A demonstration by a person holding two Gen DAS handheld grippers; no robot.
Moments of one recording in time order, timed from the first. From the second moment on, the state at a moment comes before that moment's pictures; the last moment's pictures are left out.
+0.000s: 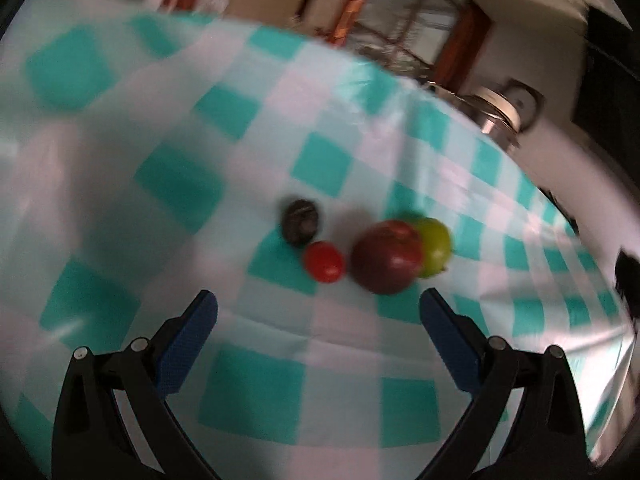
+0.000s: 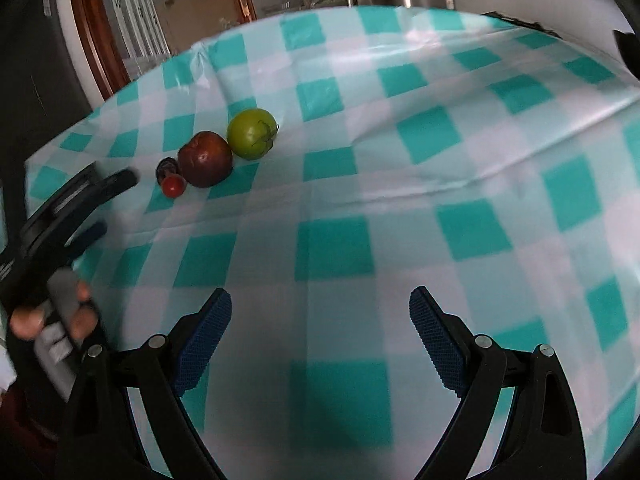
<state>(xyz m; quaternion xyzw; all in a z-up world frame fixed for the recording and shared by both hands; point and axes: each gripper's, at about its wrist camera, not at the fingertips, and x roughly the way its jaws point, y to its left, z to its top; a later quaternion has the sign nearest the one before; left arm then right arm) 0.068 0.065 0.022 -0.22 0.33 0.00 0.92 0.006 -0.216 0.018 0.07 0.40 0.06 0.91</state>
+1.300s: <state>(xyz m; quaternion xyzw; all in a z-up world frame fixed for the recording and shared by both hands) 0.073 0.123 0.002 -0.33 0.32 0.08 0.89 0.147 -0.122 0.003 0.16 0.39 0.08 0.90</state>
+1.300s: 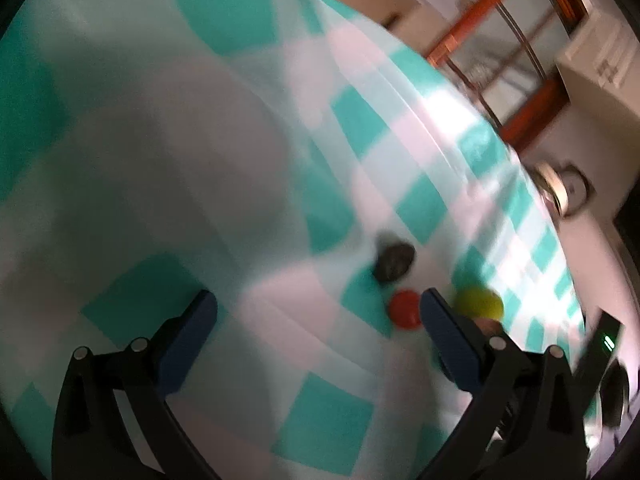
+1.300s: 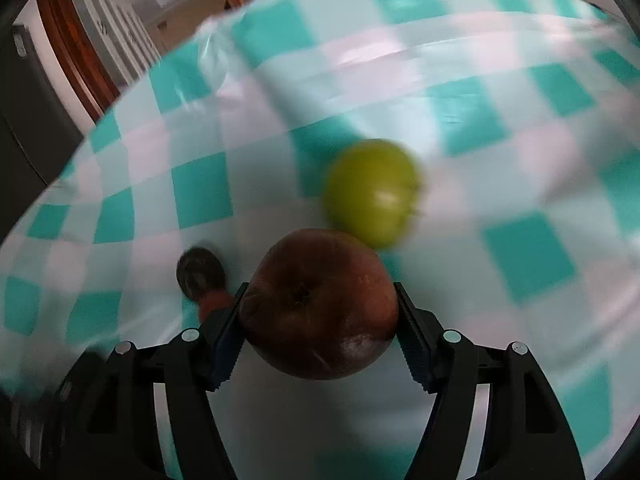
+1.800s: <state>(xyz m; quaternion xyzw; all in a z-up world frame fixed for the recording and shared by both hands) 0.131 0.045 0.012 -0.14 0.38 0.03 0.91 0.081 -0.223 0.001 0.25 0.34 0.04 0.90</state>
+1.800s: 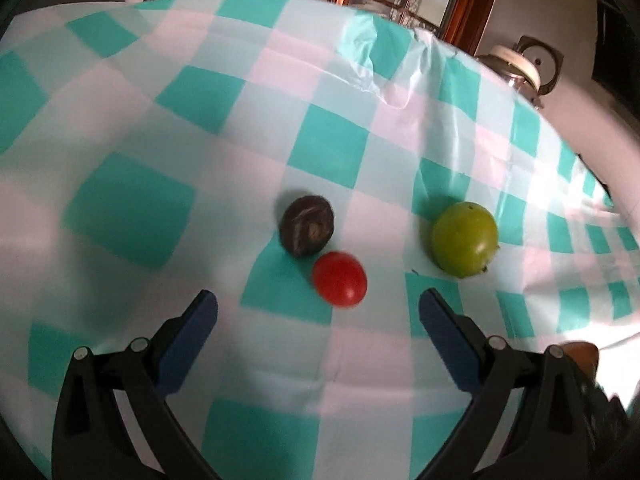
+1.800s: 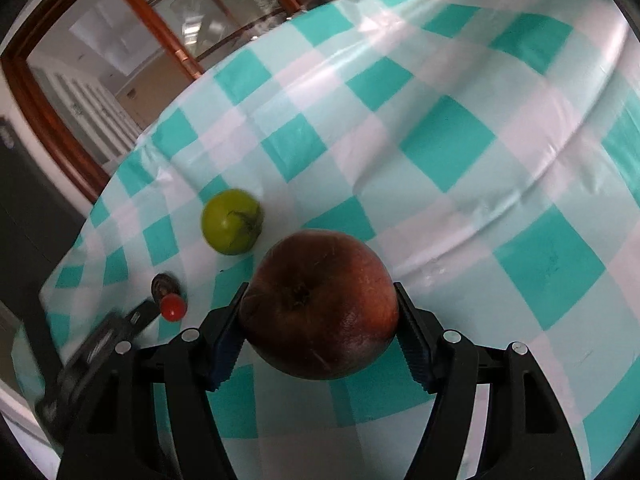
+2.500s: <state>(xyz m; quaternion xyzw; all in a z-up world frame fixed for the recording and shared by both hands) 0.149 0.034 -0.002 -0.10 0.42 0.01 0.90 0.081 -0.219 -0.004 0.24 0.35 0.06 0.91</state>
